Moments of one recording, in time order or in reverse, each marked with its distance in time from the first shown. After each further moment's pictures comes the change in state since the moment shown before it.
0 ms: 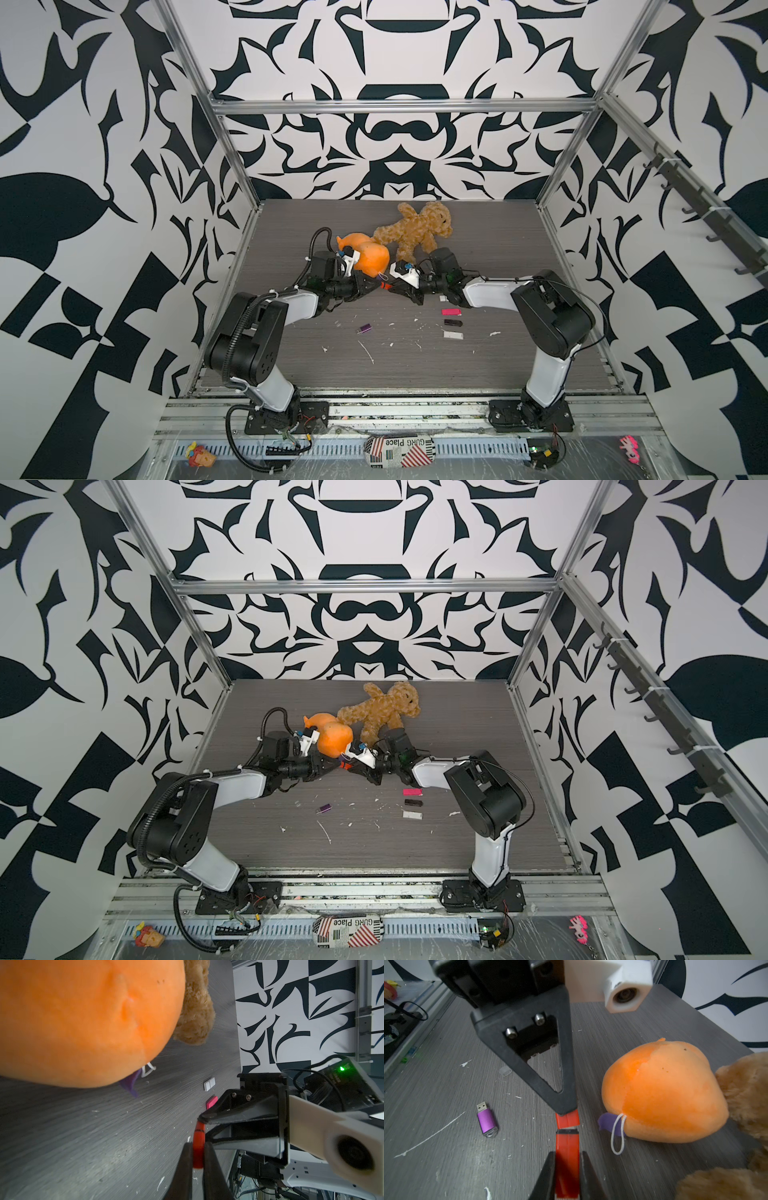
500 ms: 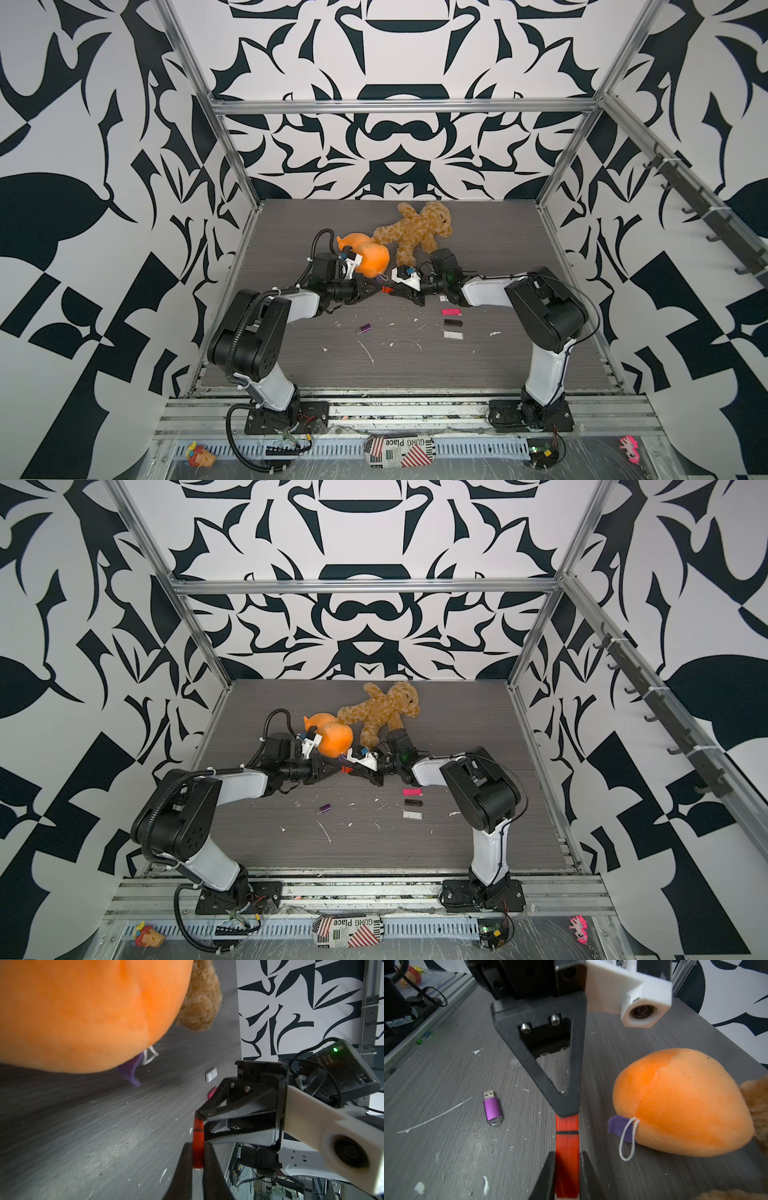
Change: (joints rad) left arm -0.008 0.031 0.003 -0.025 0.033 0.027; right arm -0.019 0.053 0.008 0.023 -0.100 -0.099
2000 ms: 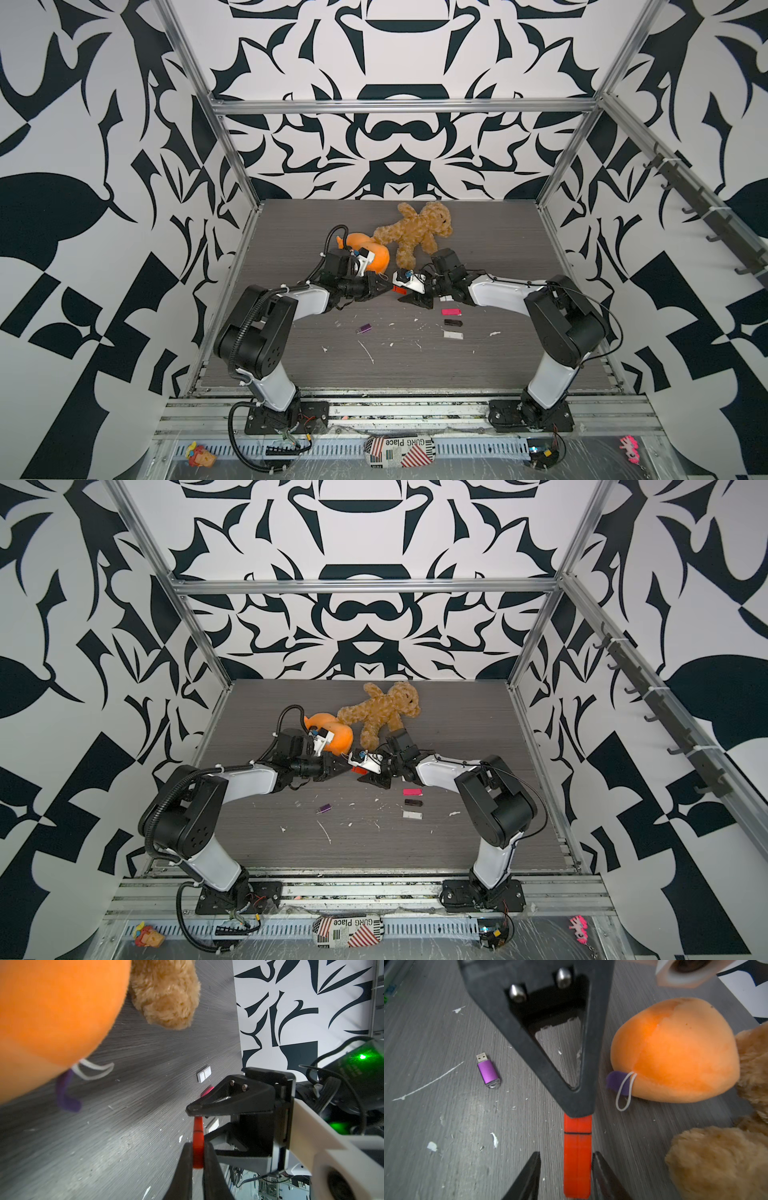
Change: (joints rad) left arm -0.078 0.026 0.076 -0.031 -0.045 -0.001; right arm 0.014 -0.131 0.009 -0.337 0.232 -0.096
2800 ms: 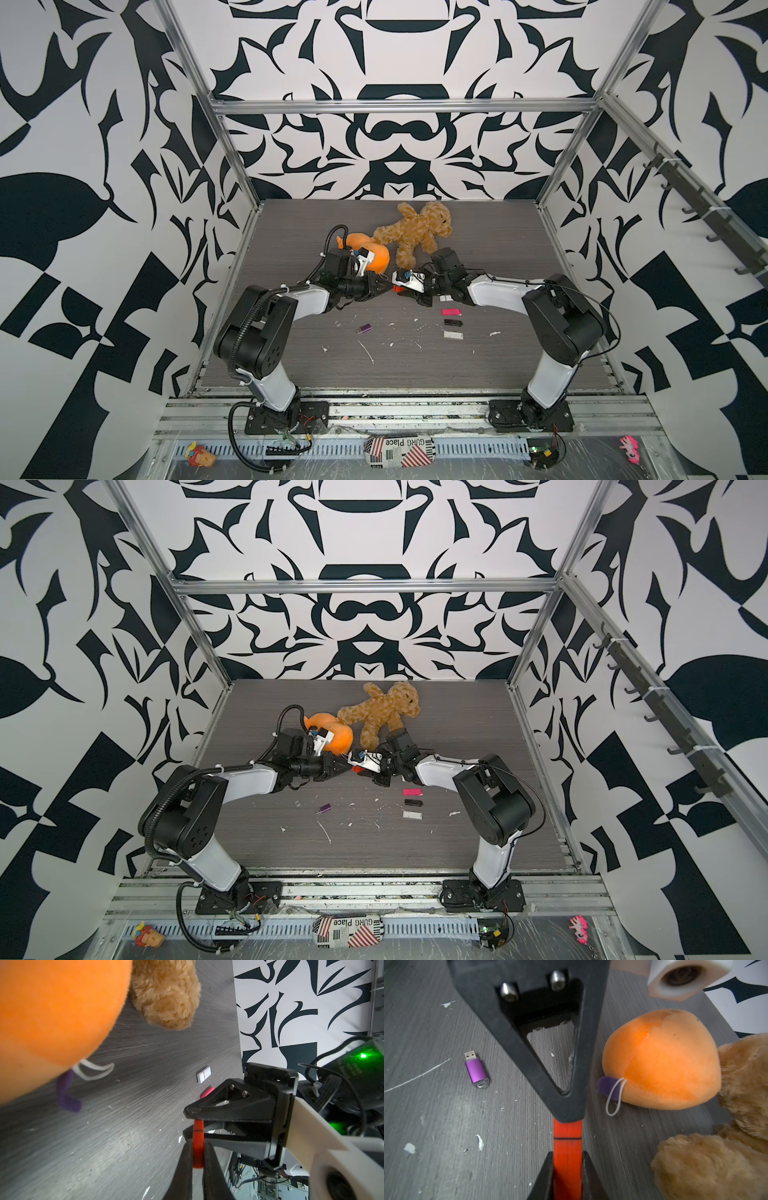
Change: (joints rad) left arm -0.006 0.000 0.000 0.003 -0.002 -0.007; right arm -0.003 0.013 0.000 0.052 0.007 -0.050
